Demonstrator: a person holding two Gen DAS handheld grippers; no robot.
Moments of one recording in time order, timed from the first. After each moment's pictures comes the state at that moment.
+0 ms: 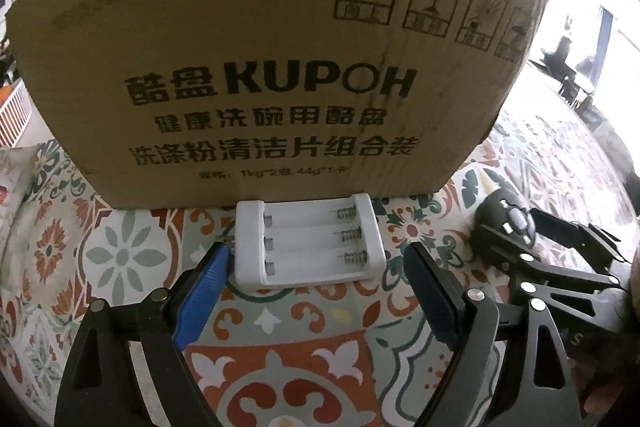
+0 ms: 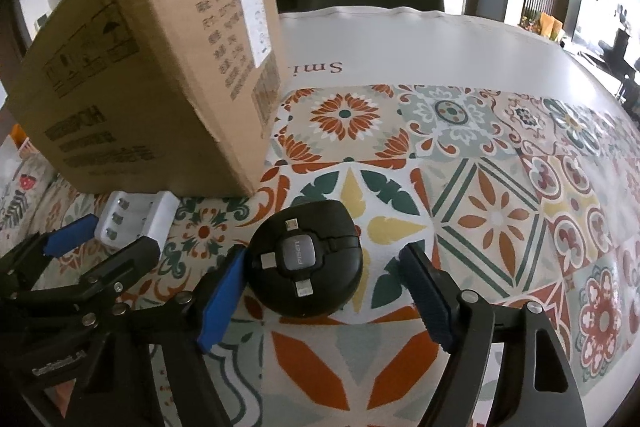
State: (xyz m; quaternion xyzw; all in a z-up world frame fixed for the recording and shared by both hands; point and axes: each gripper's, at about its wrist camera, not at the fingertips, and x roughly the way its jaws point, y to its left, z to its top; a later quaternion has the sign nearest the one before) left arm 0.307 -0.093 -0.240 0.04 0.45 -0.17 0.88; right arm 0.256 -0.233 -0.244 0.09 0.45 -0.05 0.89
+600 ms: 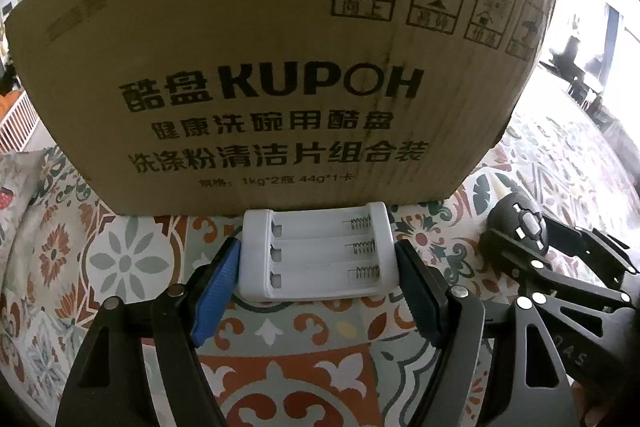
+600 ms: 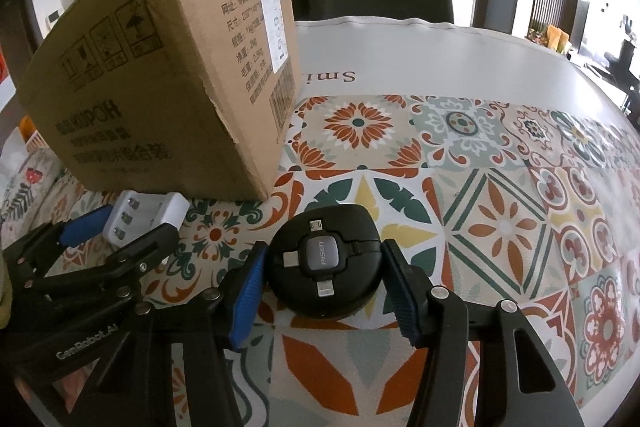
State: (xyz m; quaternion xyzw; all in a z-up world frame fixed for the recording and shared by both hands) left arm 0.313 -0.111 -0.248 0.05 0.44 -0.16 0.88; right arm 0.260 -0.228 -0.249 0.08 0.43 -0.03 0.90
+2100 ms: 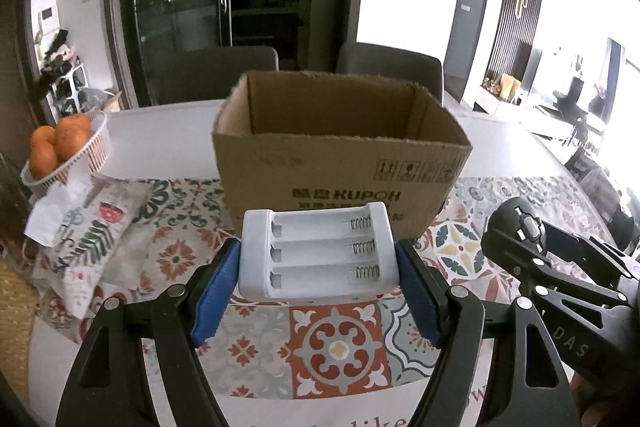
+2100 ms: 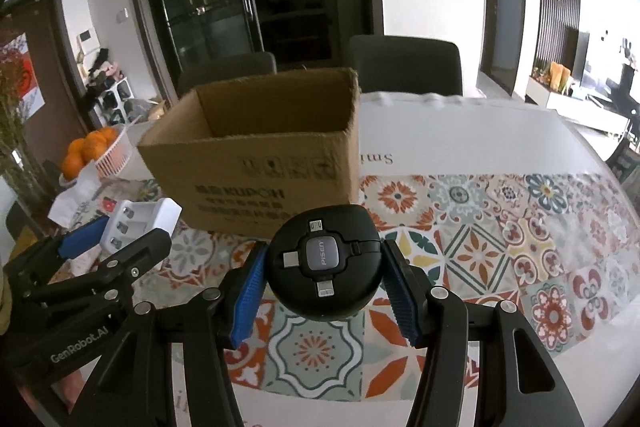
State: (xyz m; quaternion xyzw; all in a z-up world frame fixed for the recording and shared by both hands) left arm 0.229 -0.020 -0.107 0.02 0.37 -0.13 0.92; right arm 0.191 -0.171 -0.122 0.07 0.36 -0.01 0.93
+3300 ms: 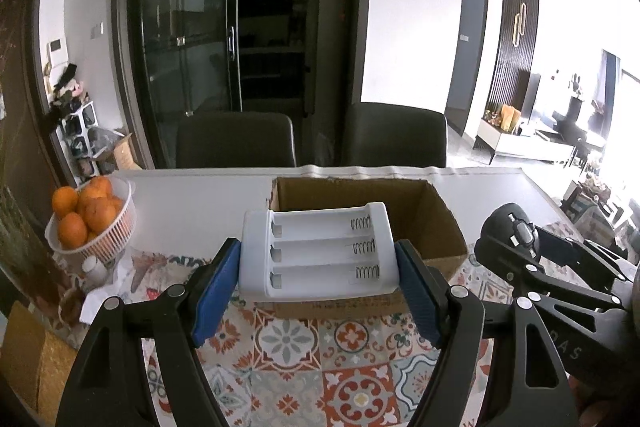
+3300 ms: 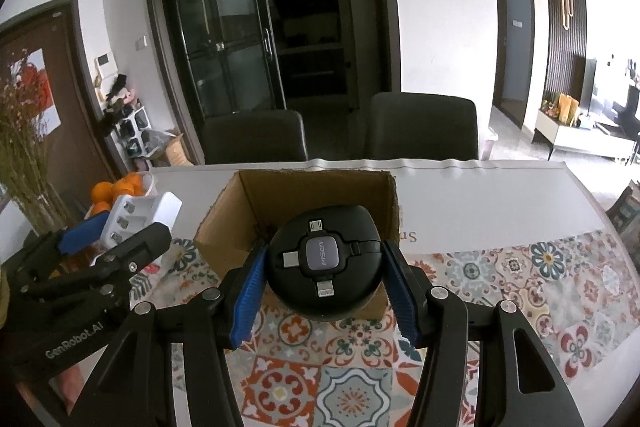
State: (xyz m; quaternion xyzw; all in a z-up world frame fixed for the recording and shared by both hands) left arm 0.260 0.003 -0.008 0.02 0.30 -0.12 0.94; right arm 0.221 -0.146 -0.029 0.07 0.31 0.01 0.95
